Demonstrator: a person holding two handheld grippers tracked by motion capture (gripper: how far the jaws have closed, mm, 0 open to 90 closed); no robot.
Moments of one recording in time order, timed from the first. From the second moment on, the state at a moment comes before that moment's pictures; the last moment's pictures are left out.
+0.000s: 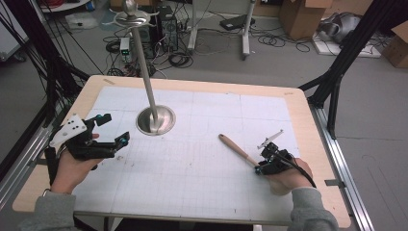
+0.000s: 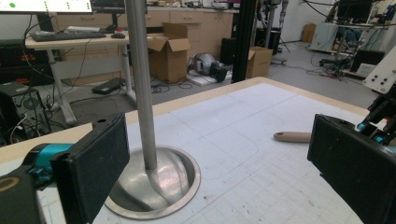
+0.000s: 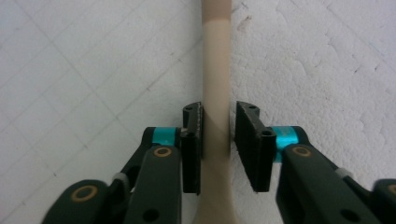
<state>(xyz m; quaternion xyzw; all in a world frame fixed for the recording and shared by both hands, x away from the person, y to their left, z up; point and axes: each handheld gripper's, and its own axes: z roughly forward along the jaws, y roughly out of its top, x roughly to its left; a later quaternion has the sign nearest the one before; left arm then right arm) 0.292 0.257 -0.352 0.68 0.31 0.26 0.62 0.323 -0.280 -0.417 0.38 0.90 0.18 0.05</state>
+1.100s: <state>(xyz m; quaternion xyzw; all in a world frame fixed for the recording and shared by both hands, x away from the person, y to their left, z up) 0.288 0.260 -0.352 0.67 0.31 0.26 0.62 0.321 -0.281 -0.396 0.36 0.89 0.27 0.10</state>
